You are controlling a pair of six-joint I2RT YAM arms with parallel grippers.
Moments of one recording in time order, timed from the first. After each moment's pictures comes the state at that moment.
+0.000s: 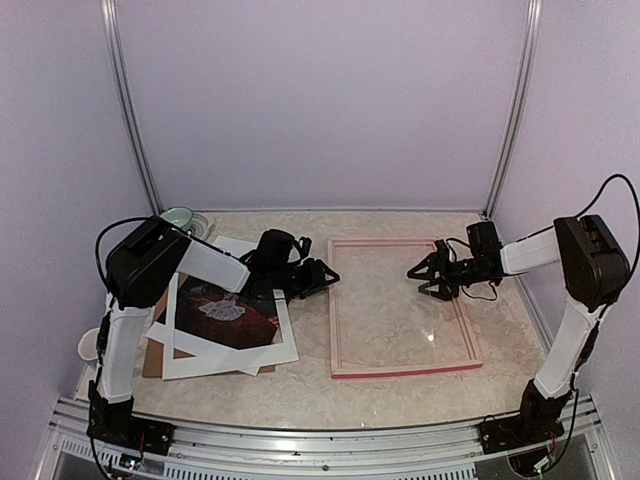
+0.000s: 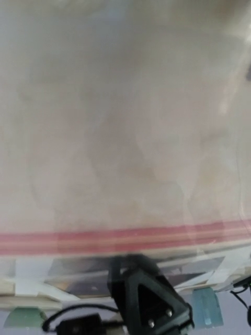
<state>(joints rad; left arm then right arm) -0.68 2.25 1.33 0.39 0.37 -0.84 0.15 1.82 0.91 0.03 -0.82 0.60</state>
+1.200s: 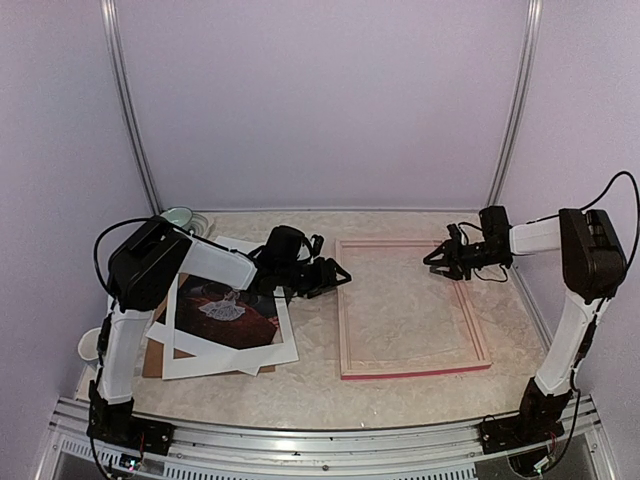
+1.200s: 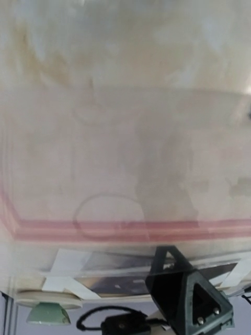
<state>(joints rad) -0.71 2.25 1.40 0.31 0.40 -0.80 0.04 1.88 1.13 -0.18 -0.86 0.45</state>
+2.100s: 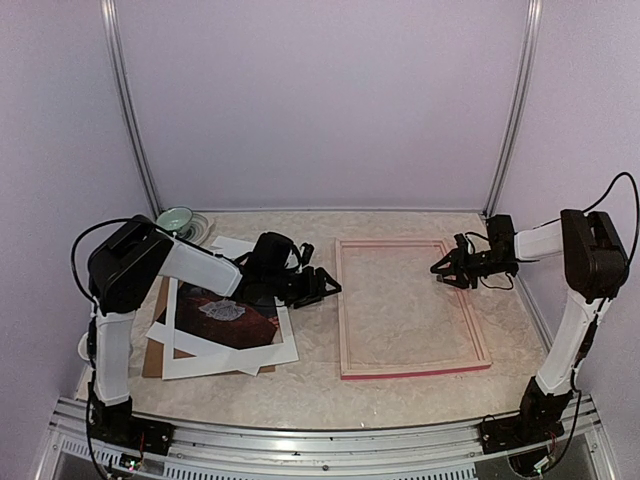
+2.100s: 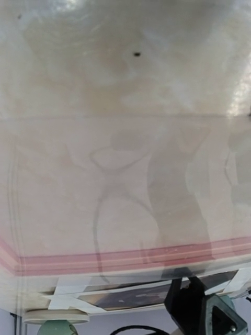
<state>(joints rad) -0.72 2.12 1.21 0.30 0.39 -0.78 -0.02 1.88 1.06 -0.19 -0.86 0.43</state>
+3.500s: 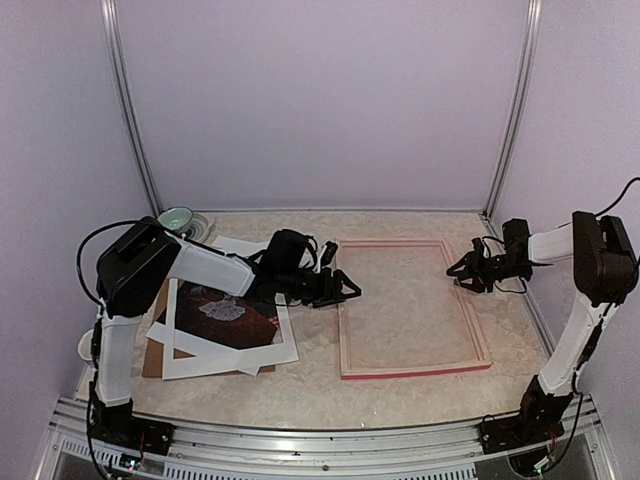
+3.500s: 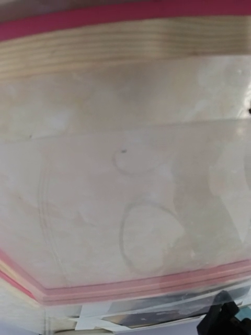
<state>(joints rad) -0.78 2.15 1.31 0.30 0.53 -0.72 -0.11 1.83 1.01 -0.23 -0.81 0.39</state>
